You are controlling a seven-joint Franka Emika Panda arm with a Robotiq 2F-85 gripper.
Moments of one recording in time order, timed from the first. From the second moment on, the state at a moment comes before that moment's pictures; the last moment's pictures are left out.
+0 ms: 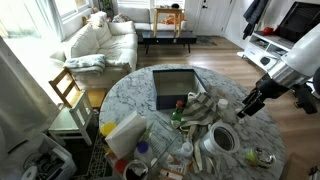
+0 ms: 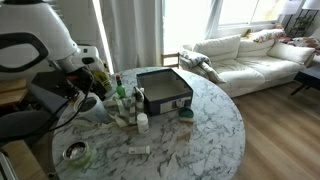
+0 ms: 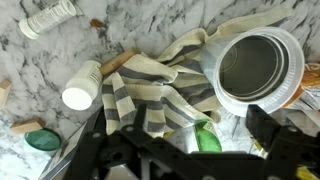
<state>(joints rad) 0.06 -0.50 -0.23 -2.78 0.02 2.54 -0.37</state>
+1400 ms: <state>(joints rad) 0.12 -0.35 -0.27 -2.77 0.17 2.58 -0.60</state>
